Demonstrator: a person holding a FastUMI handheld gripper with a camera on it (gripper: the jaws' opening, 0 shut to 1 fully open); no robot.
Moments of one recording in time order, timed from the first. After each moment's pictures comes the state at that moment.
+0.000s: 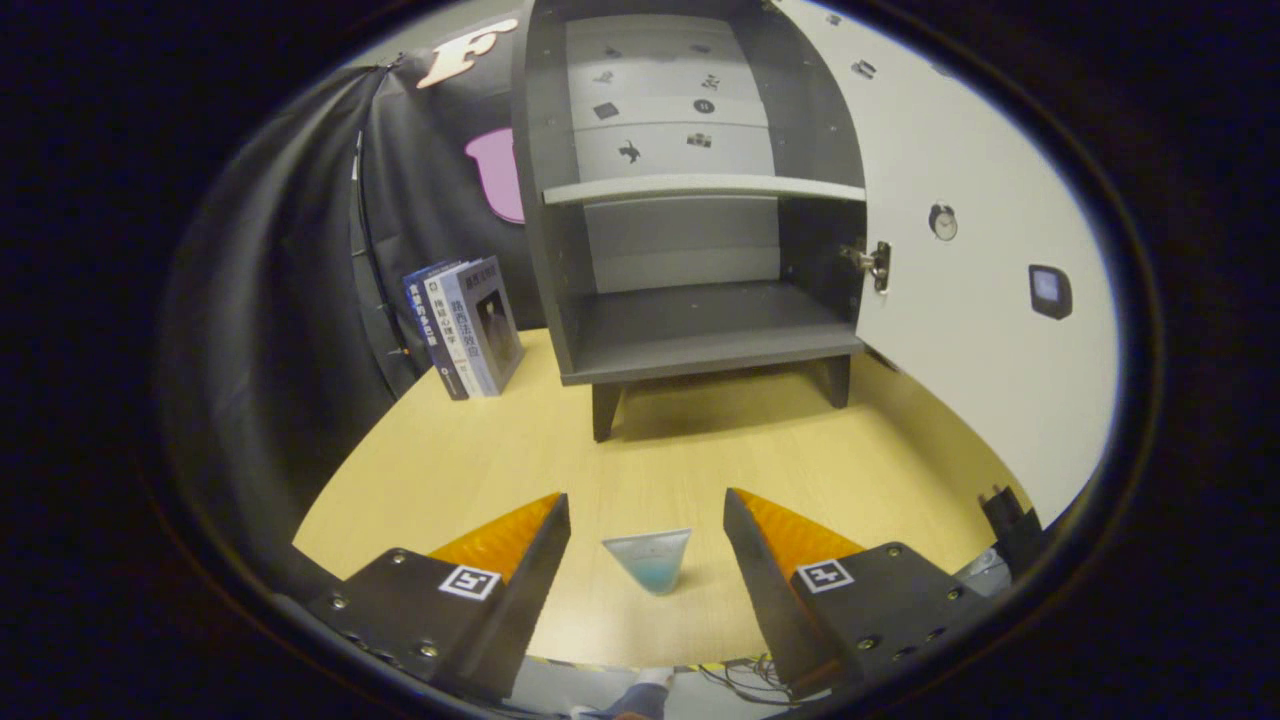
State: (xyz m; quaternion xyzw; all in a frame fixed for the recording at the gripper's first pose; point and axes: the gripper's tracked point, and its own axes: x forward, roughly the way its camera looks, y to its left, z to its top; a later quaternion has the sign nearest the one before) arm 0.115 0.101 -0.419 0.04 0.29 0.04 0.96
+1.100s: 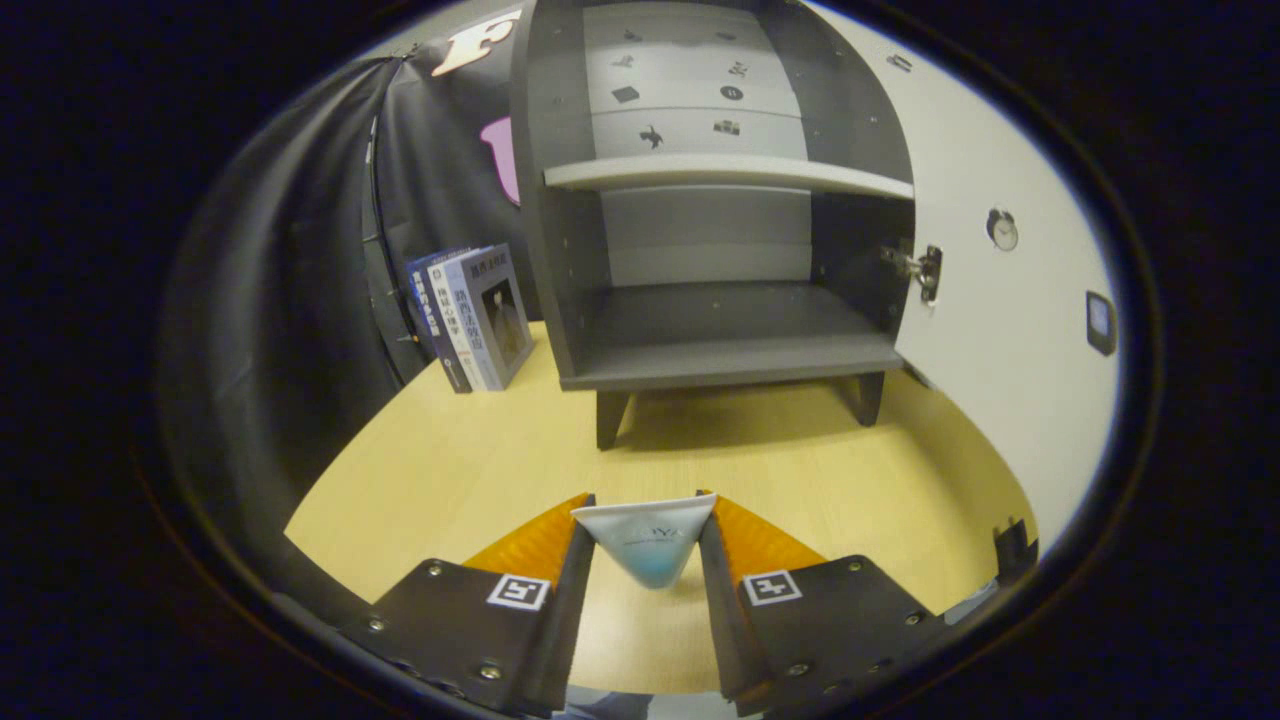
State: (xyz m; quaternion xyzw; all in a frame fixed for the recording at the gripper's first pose) arm 0.162 0.101 -0.394 0.02 0.27 0.08 0.96
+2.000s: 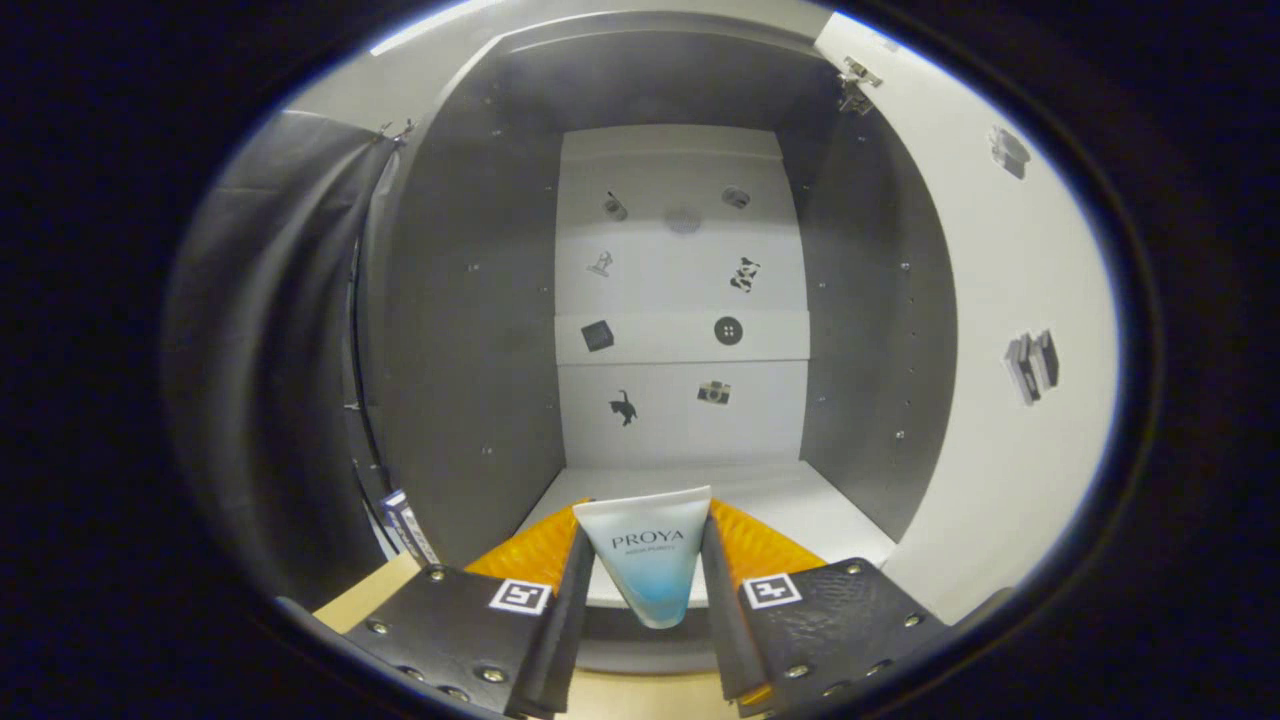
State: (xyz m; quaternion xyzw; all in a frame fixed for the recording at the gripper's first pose) arm 0.355 0.067 -0.114 0.02 0.06 0.08 0.99
